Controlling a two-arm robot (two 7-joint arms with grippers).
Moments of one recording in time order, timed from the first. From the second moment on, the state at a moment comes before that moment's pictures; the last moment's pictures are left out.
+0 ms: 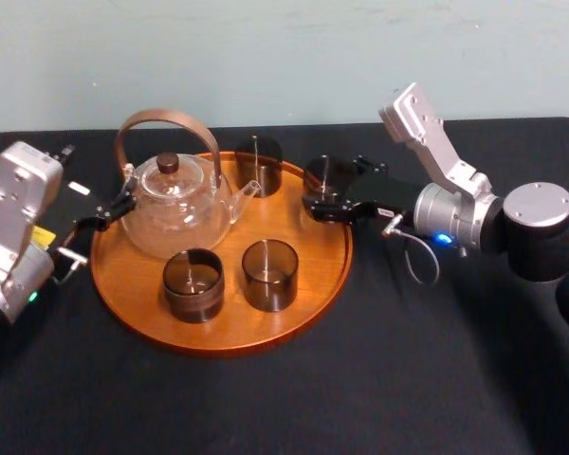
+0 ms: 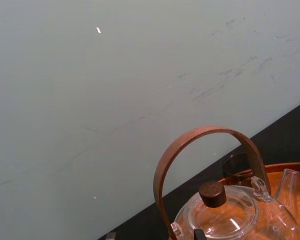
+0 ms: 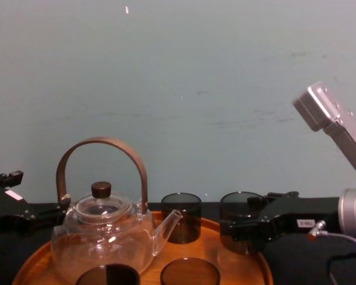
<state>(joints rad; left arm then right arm) -0.20 0.60 0.45 -1.41 -0.25 -0.12 0.03 0.54 0.34 -0.53 -1.11 0.24 0.12 0.55</state>
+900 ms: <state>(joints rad) -0.20 0.60 0.45 -1.41 -0.25 -0.12 0.03 0.58 0.28 -0.55 -1.00 0.21 0.08 0.56</state>
